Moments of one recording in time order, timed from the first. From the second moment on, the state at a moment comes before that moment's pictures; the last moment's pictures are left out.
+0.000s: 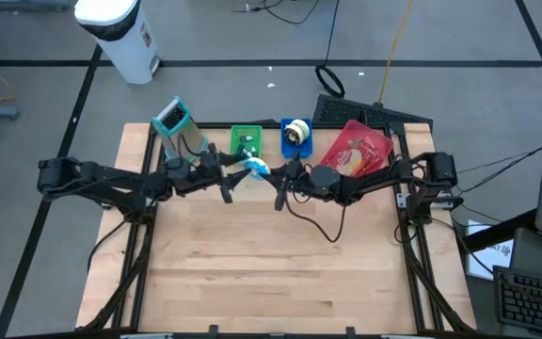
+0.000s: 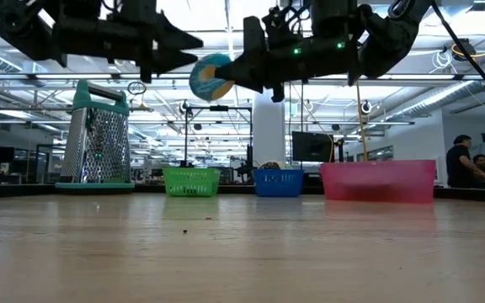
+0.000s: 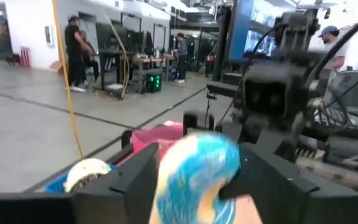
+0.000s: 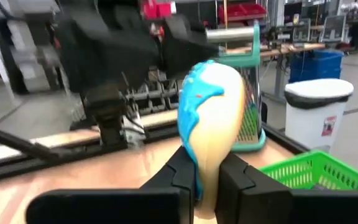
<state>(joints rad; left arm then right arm) 0.13 1.18 0.43 0.84 -0.18 -0.08 -0.06 1.76 0.86 0.93 0.23 0.12</state>
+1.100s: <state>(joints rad) 0.14 0.93 0.43 0.31 -0.34 -0.04 -0.56 1.72 0.85 0.33 -0.03 0.20</state>
